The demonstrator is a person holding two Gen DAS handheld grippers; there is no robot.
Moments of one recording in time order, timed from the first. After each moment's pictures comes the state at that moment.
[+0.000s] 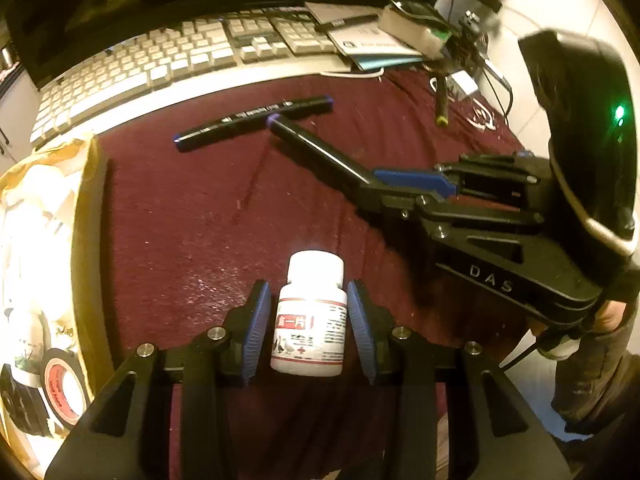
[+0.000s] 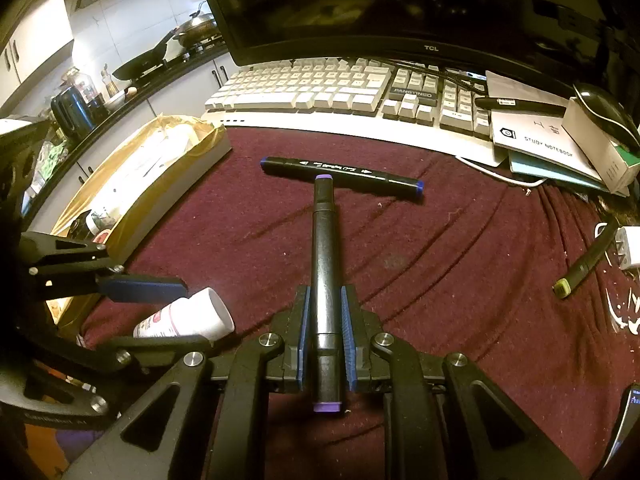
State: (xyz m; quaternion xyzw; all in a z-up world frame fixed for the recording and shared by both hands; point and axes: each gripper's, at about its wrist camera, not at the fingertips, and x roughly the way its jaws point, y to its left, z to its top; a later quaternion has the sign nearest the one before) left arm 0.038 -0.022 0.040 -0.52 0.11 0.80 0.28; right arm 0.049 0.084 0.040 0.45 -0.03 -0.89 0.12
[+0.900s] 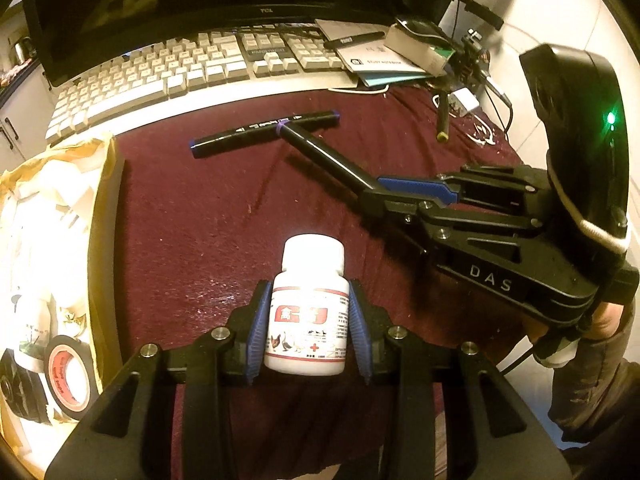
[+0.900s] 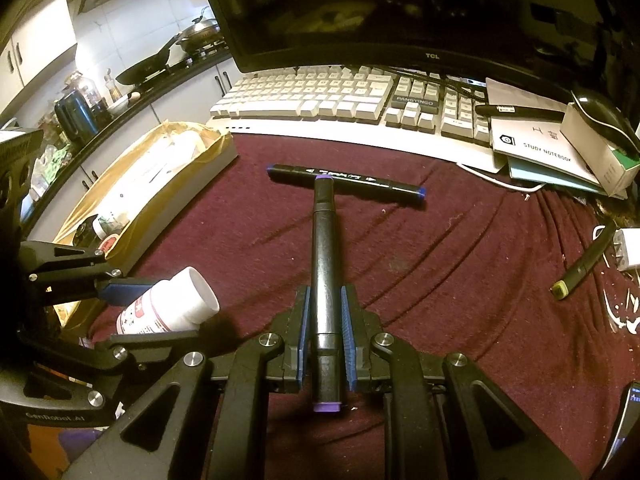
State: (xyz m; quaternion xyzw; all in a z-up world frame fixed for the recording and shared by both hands) left arm 0.045 -0.035 0.052 -0.50 0.08 0.82 0.26; right arm 0.052 0.082 0.047 0.44 -0.04 -0.89 0.12
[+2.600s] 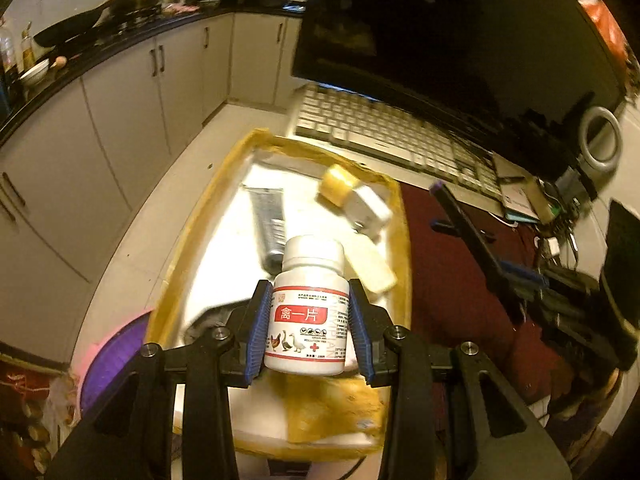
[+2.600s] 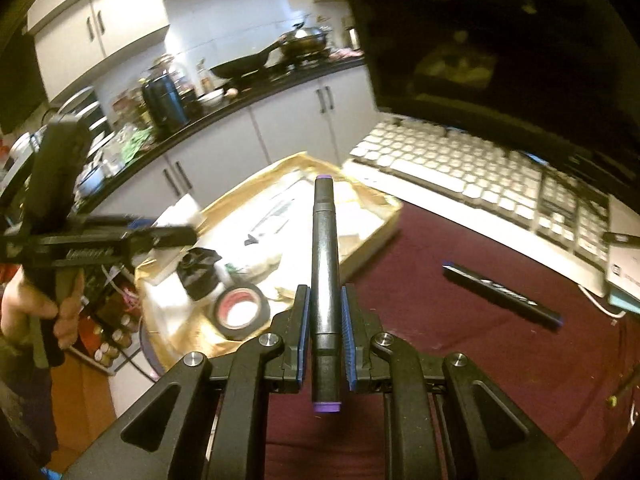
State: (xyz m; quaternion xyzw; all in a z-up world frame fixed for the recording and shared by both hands) left arm 0.032 -0.257 0.109 -0.46 -0.08 0.88 0.07; right arm 0.031 -0.050 0.105 0.40 0.00 -0.88 0.27
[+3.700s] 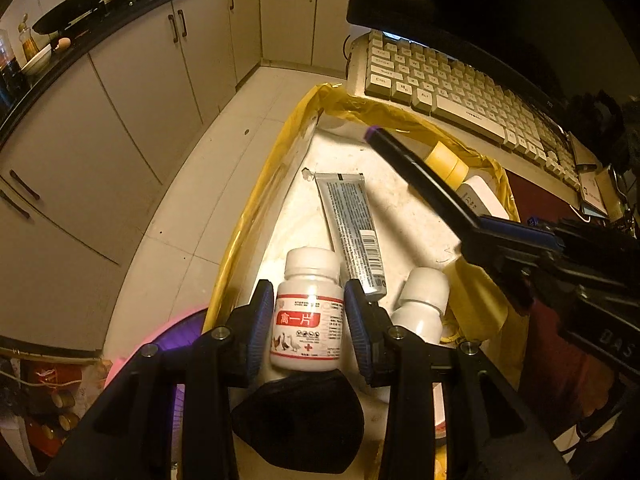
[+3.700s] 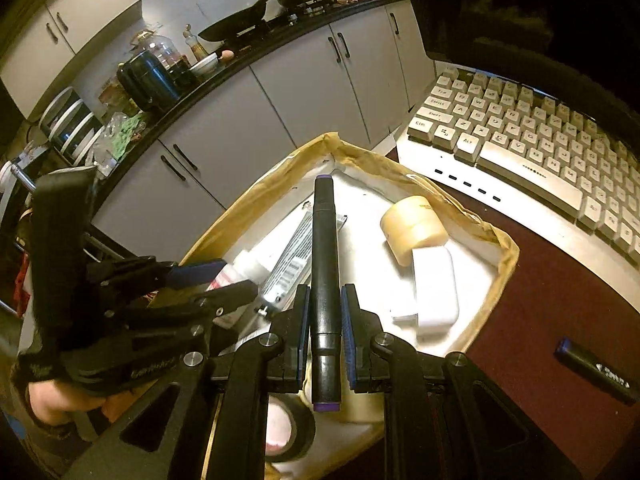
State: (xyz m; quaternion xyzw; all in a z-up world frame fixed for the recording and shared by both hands) left arm -0.031 -0.280 0.051 -0.53 -0.03 0.85 0.01; right arm -0.080 -0.140 0.067 0.49 -0.03 -0.82 0.29
